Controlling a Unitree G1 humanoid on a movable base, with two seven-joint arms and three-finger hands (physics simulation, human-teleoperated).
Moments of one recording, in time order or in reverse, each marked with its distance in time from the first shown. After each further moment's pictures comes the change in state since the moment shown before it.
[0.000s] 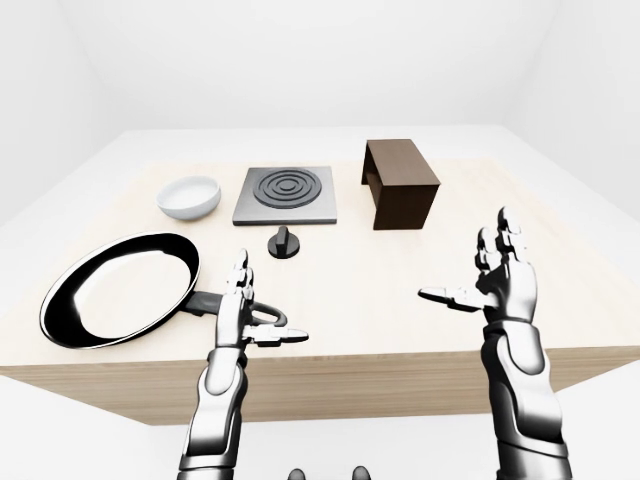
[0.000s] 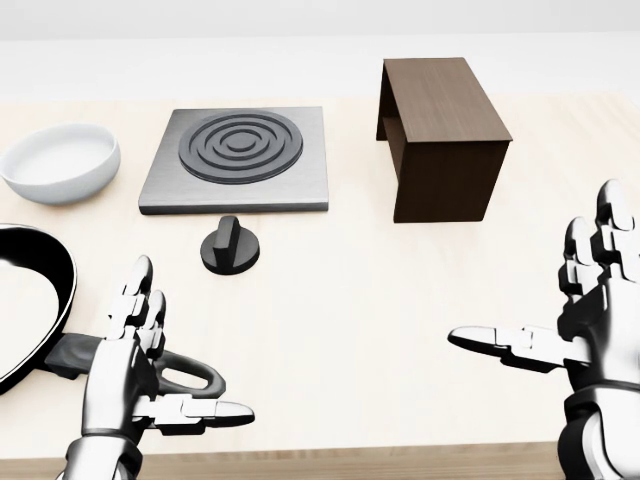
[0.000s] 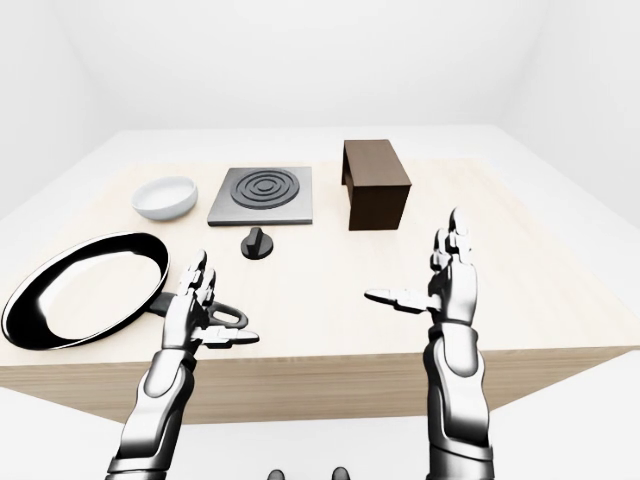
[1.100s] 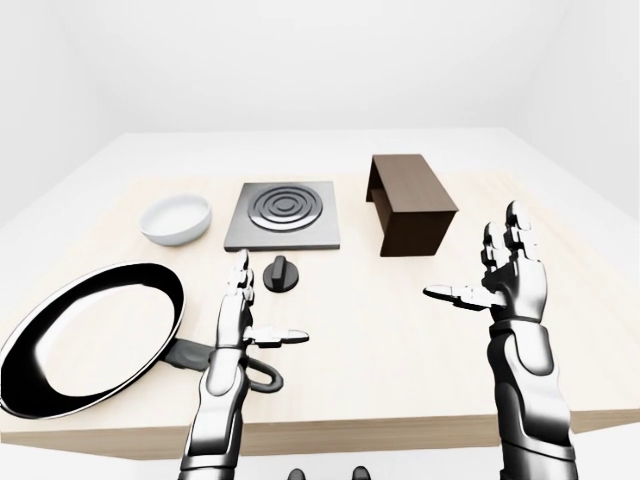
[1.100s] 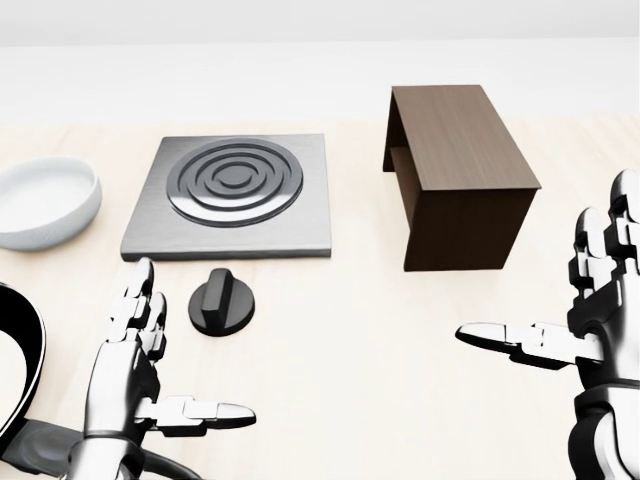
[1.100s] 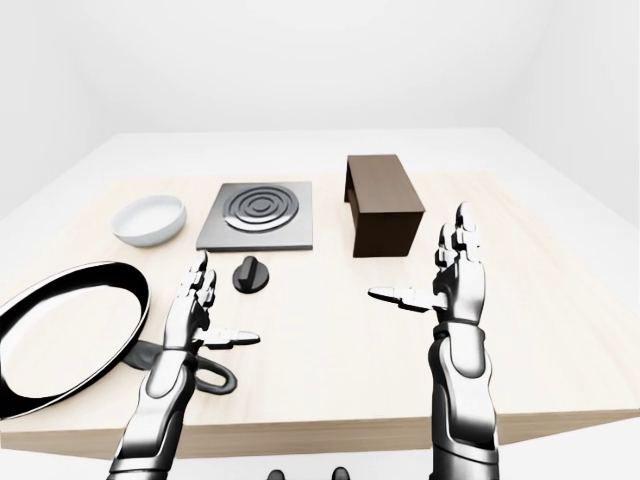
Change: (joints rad) left arm 0.000 -0.001 -0.003 0.022 0.005 -0.021 0.006; right arm 0.000 -0.008 -0.022 -0.038 0.016 0.000 0.011
